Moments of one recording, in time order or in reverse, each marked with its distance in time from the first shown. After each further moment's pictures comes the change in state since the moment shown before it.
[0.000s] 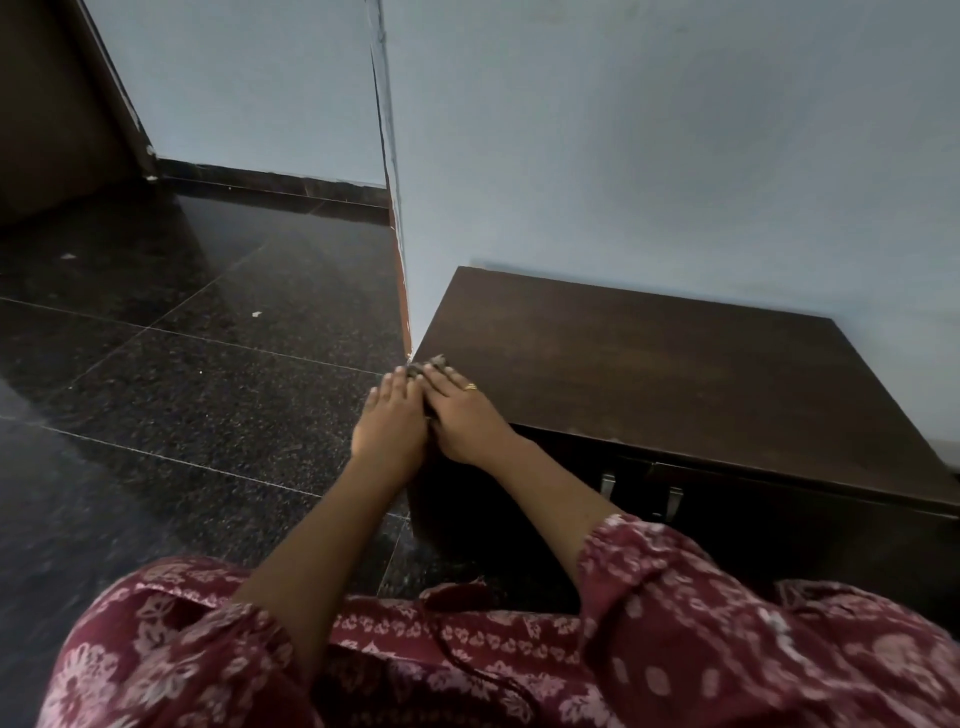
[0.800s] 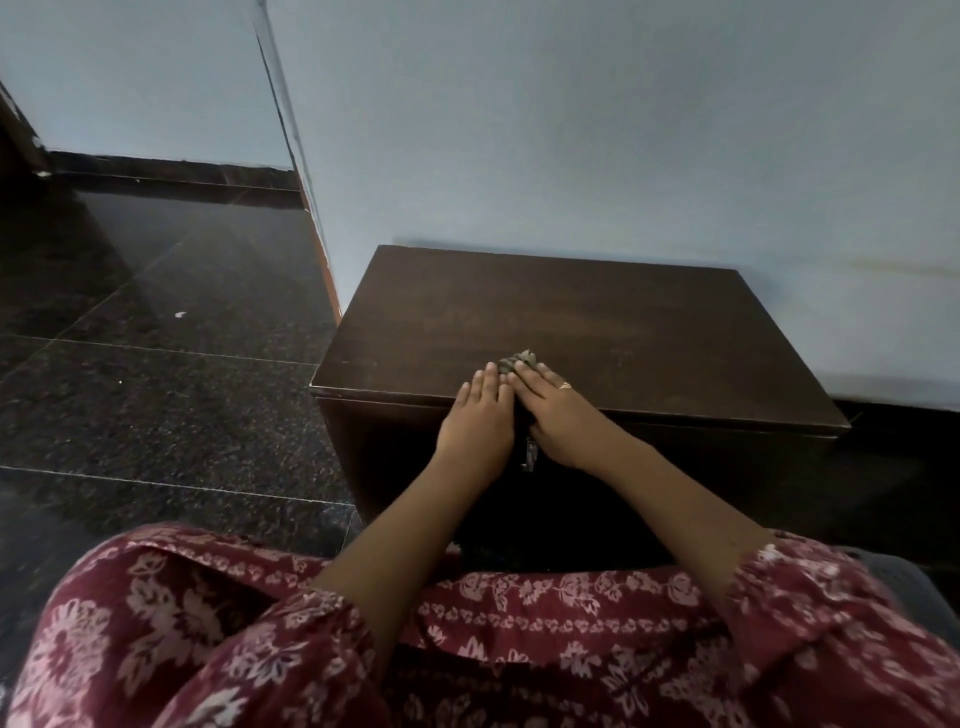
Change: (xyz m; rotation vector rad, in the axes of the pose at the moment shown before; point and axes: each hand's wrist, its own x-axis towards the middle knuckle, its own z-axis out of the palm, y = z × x) left_hand -0.025 0.144 0.029 0.011 -0.074 0.352; right_hand -0.141 0.107 -0.038 -0.130 -0.061 0.226
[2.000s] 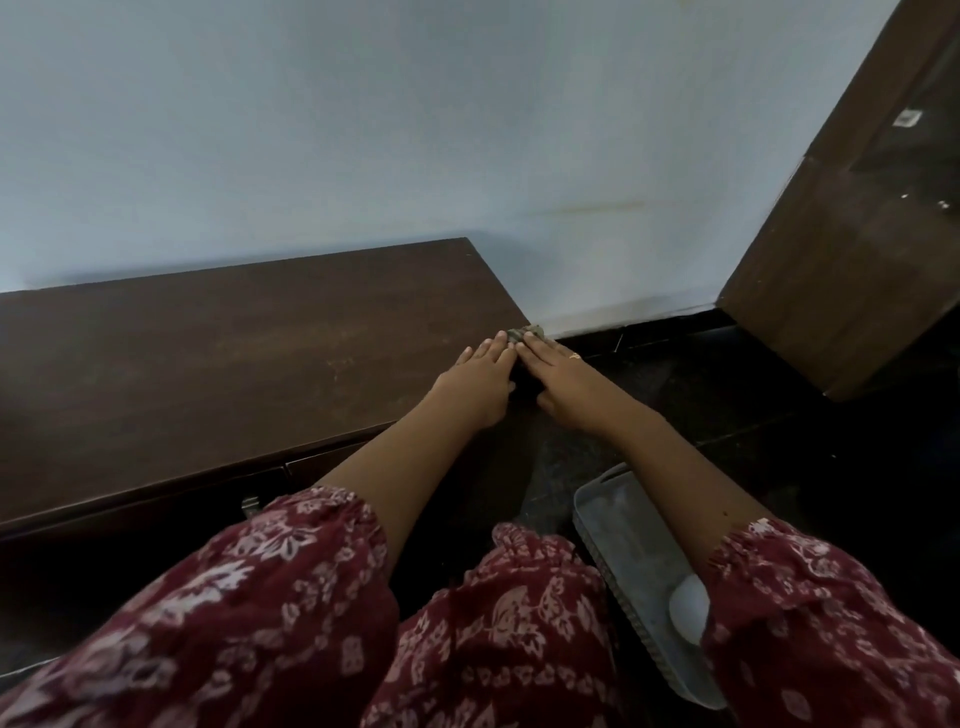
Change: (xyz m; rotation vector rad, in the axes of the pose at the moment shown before) left_hand 0.117 0.247 0.023 -0.048 -0.263 0.511; right_hand -0.155 0.222 -0.020 0.038 0.014 0.499
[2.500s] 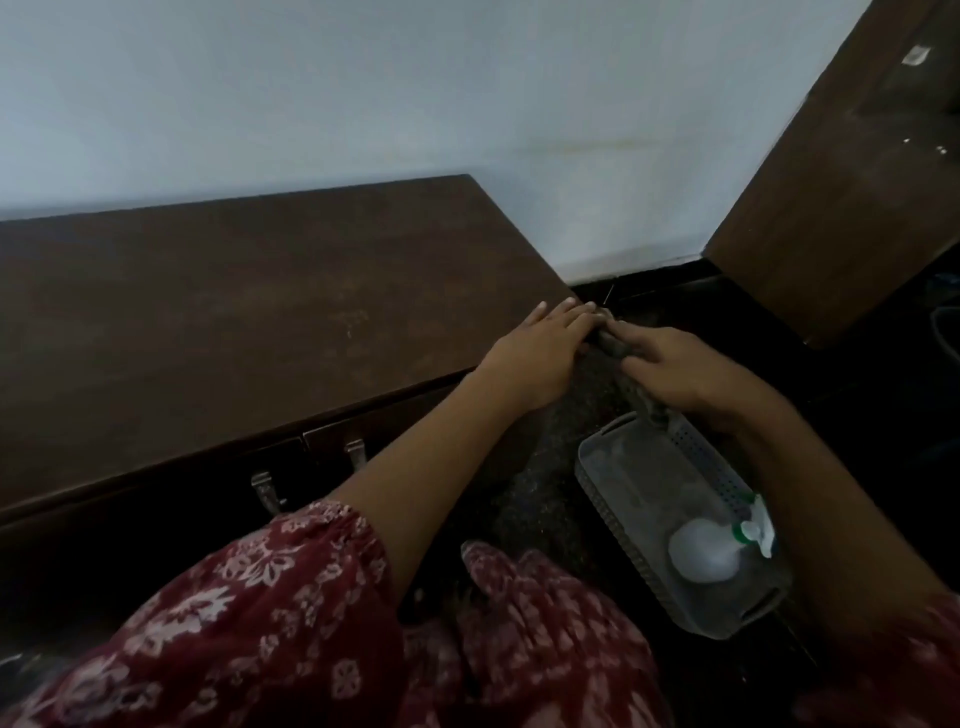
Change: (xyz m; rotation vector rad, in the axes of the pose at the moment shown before) left_hand 0.004 -0.004 0.024 -0.118 0.153 0.403; right_hand -0.050 -0.019 -0.024 0.387 -0.045 0.471
